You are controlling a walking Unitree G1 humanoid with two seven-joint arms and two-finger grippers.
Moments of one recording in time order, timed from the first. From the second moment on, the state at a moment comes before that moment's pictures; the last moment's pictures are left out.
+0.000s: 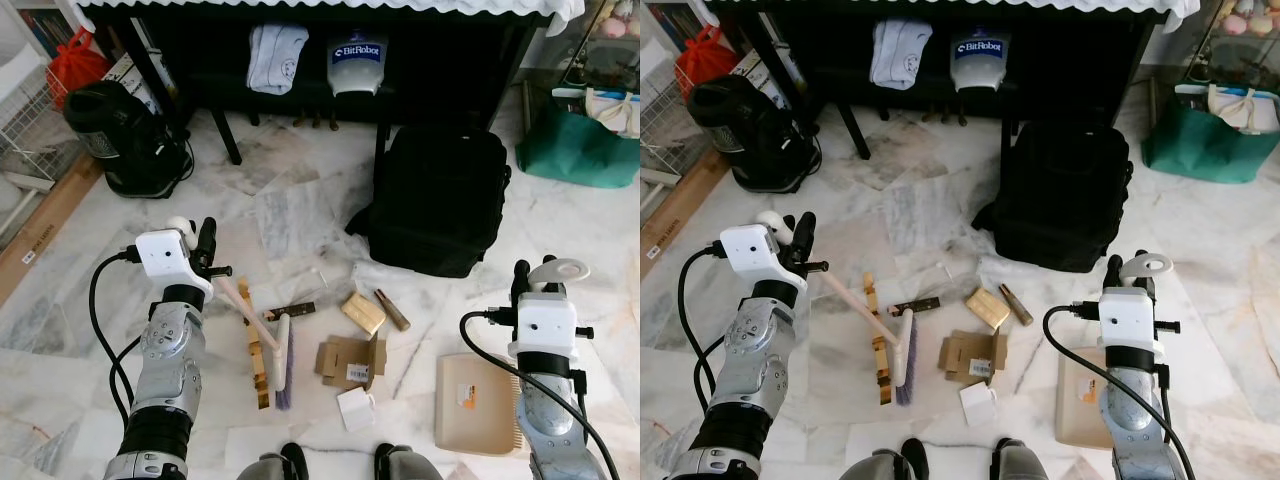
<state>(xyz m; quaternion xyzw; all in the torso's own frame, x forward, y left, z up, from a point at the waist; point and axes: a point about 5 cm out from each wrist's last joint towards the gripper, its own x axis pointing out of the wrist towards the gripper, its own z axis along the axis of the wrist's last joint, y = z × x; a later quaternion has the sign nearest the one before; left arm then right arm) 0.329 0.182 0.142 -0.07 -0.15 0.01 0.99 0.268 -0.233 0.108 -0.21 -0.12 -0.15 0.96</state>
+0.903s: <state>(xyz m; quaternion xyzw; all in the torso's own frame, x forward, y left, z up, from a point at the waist) 0.317 0.180 0.142 -0.13 -0.14 0.00 0.98 0.305 -0.215 0.125 -0.17 -0.16 -0.14 0.96</state>
